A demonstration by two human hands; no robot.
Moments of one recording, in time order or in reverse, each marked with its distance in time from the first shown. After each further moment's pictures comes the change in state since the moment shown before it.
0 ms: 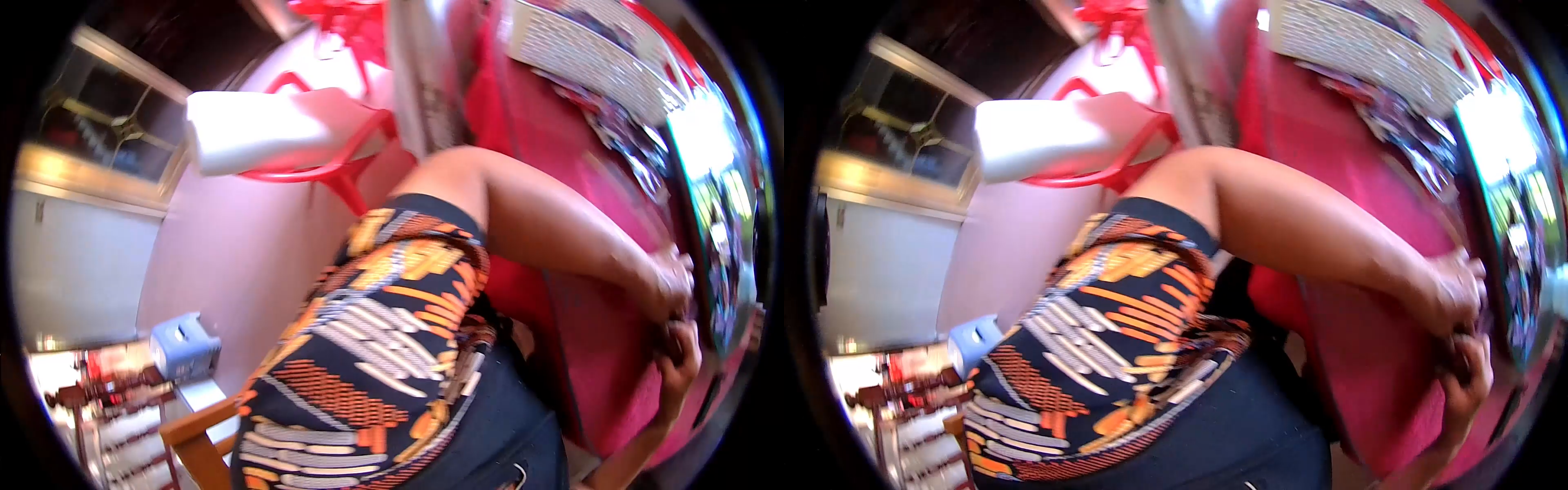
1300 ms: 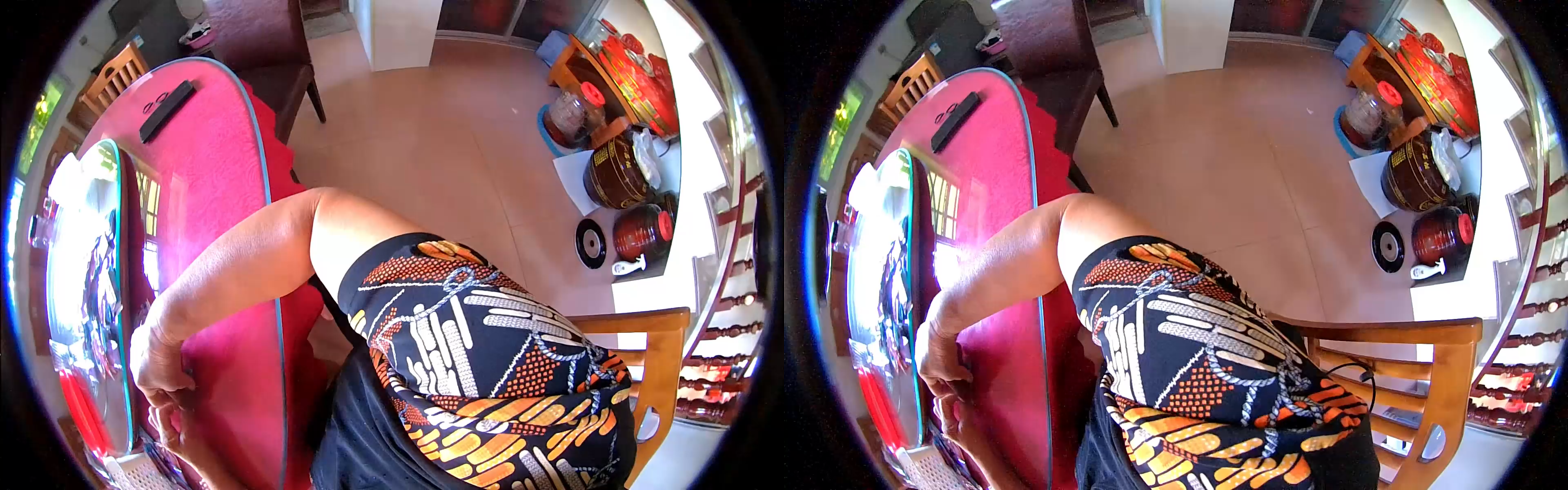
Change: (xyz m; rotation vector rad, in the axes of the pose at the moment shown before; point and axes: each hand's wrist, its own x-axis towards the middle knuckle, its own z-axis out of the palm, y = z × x) left_hand -0.040 -0.031 -0.045 -0.236 -0.019 0.103; right_hand 0.077 0.020 0.018 -0.307 -0.167 -0.205
